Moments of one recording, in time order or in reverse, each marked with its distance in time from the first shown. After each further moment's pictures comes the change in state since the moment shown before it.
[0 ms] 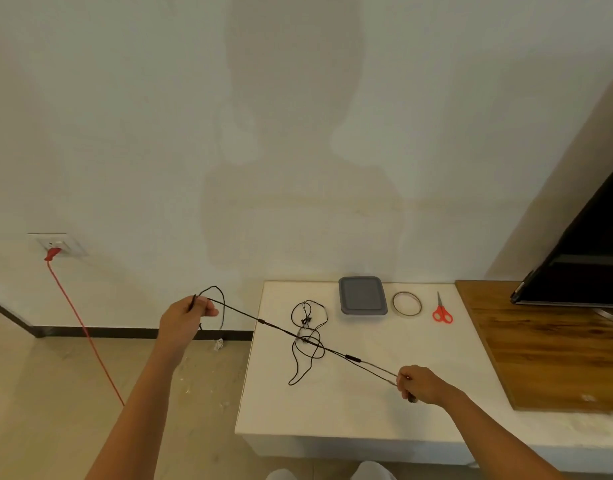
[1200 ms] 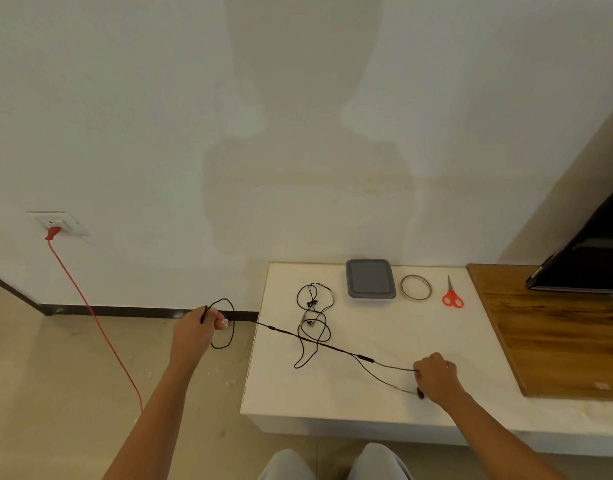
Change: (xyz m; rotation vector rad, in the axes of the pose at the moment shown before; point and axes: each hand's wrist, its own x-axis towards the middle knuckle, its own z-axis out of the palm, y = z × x) left_hand -0.014 -0.043 0.021 0.202 0.004 -0.053; right_hand 0.011 0.025 0.030 -0.716 0.287 -0.009
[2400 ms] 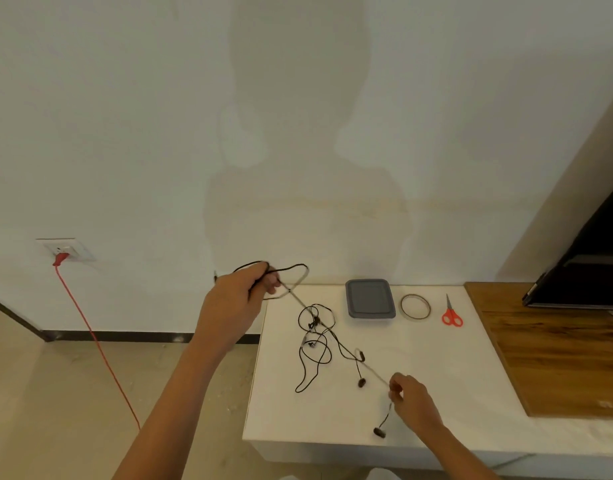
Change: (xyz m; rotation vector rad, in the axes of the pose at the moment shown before) left_hand -0.051 0.139 -0.028 0.156 -0.041 0.682; right_hand -0.025 -0.054 -0.014 0.709 0.150 0.083
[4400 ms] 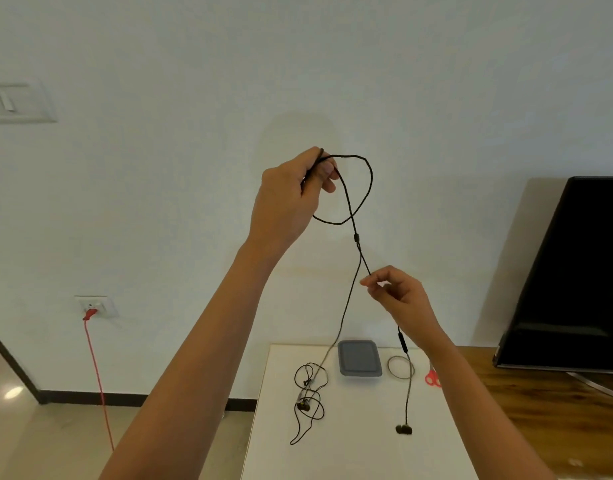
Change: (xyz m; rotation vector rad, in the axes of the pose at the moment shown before) left_hand 0.049 0.226 -0.128 -0.281 0.364 0.496; right_hand -0.074 -0.221 -0.253 0.664 0.215 -0.753
